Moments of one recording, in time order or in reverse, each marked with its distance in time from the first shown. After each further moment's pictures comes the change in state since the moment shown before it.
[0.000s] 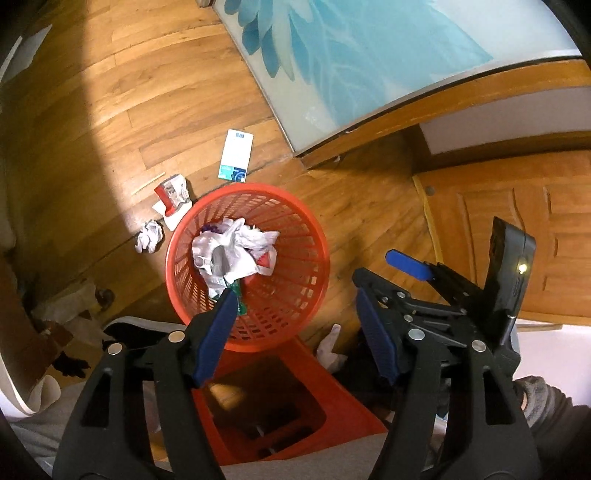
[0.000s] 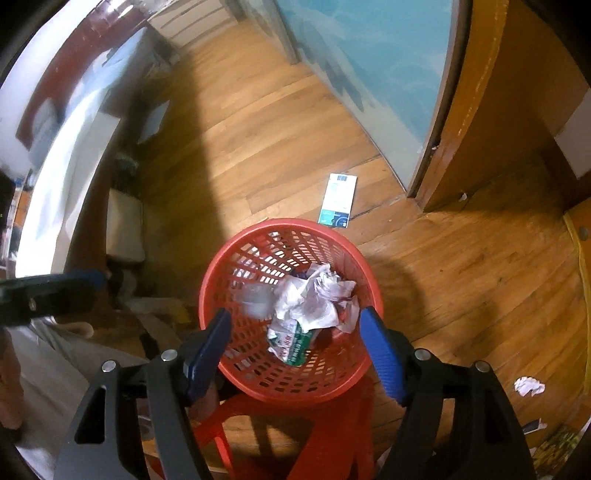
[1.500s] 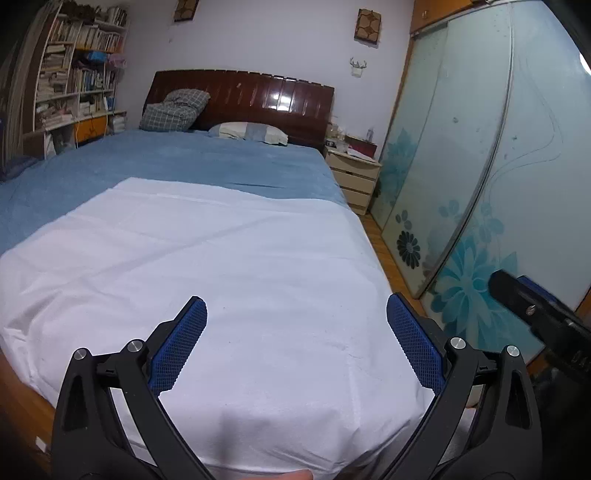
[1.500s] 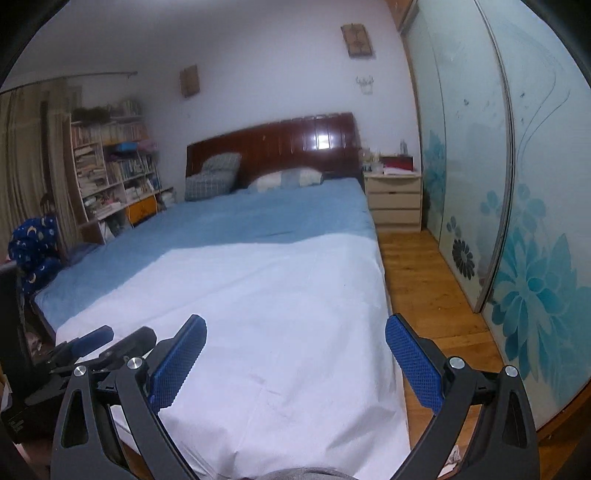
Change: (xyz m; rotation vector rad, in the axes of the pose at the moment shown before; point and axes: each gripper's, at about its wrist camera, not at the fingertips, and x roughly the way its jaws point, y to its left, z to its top) left arm -0.353 0.299 -0.296 -0.300 -1.165 0.511; right arm -0.117 0.584 -0.125 -0.584 -0.743 0.237
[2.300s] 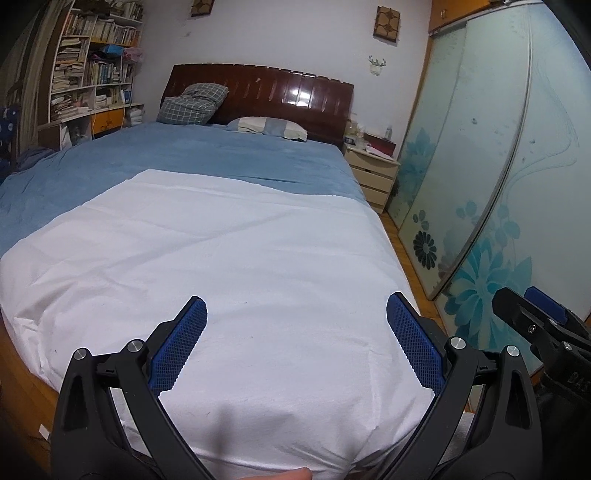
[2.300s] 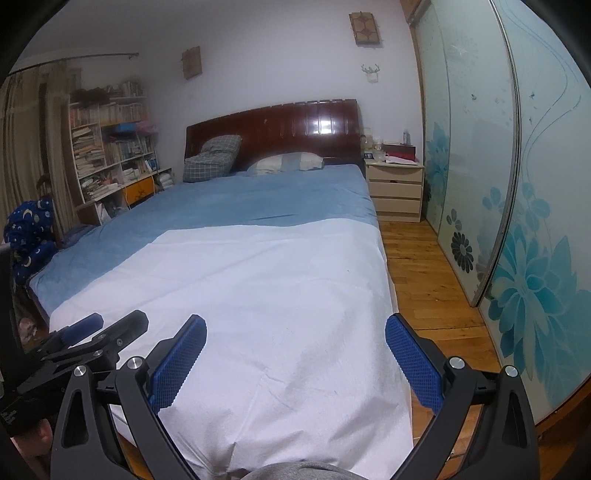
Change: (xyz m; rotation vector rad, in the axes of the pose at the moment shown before) left arm -0.003 0.019 -0.004 -0.032 0.014 0.063; right arm 0.018 -0.001 0.004 -0.037 0.036 -0.019
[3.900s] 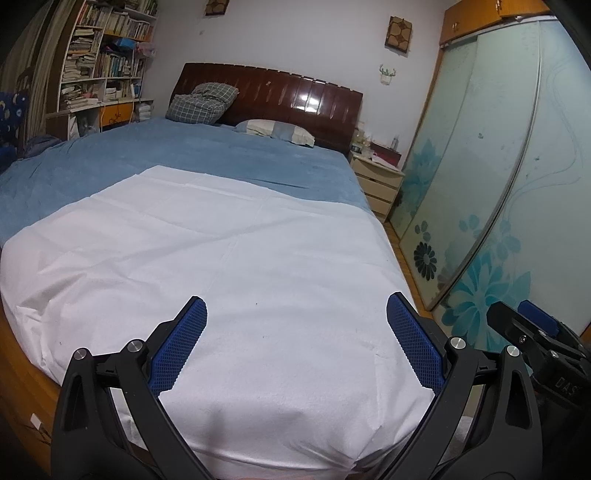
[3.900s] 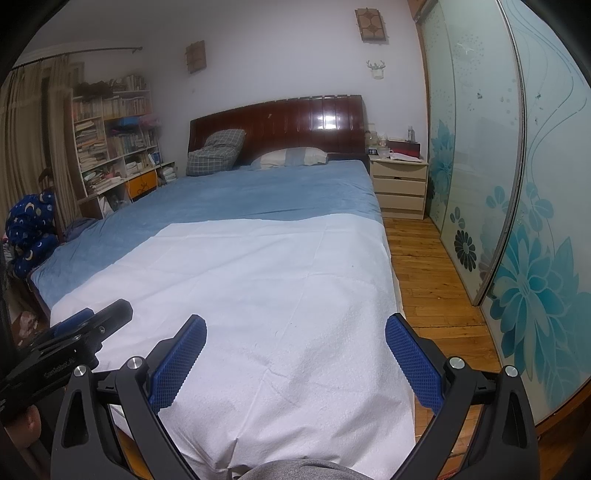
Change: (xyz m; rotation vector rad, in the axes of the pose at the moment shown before) left arm -0.005 0.007 0.001 -0.053 -0.023 0.007; right arm 0.000 0.003 -0.005 -0.019 0.021 0.010
